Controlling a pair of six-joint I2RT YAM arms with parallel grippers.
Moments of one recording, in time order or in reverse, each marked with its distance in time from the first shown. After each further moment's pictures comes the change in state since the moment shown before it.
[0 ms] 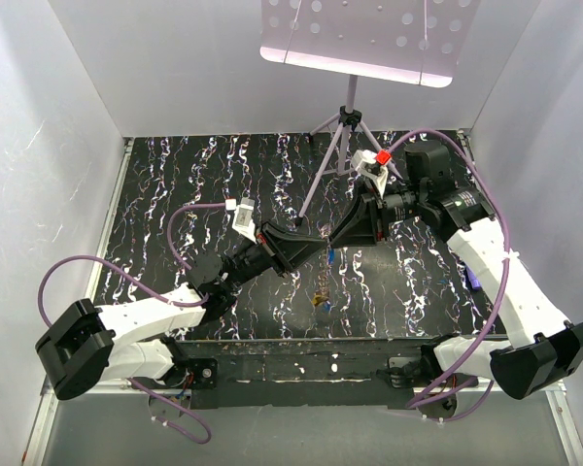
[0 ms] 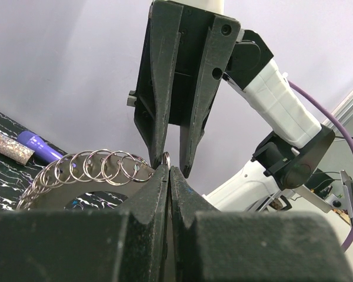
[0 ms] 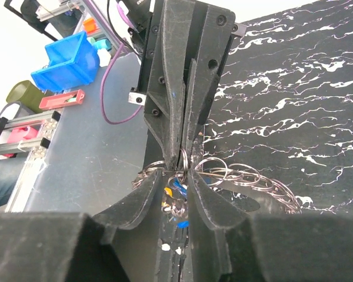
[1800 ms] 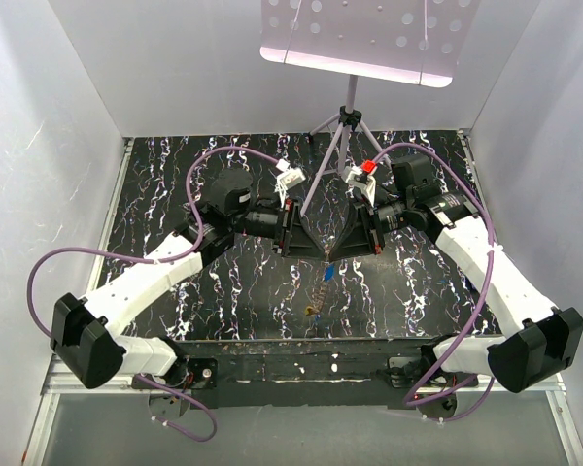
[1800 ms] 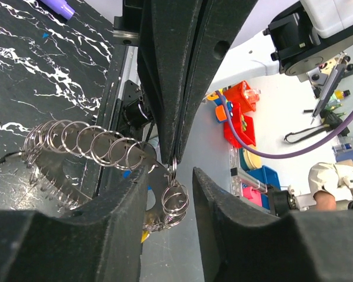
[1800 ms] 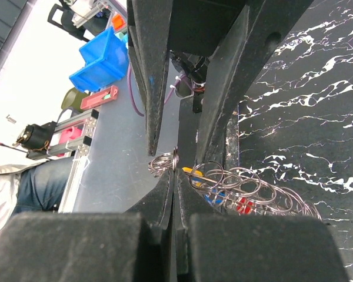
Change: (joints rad) left arm 0.223 0.117 0.590 -1.212 0.718 0.208; right arm 0.011 0.035 -0.105 -0.048 -0.042 0.042
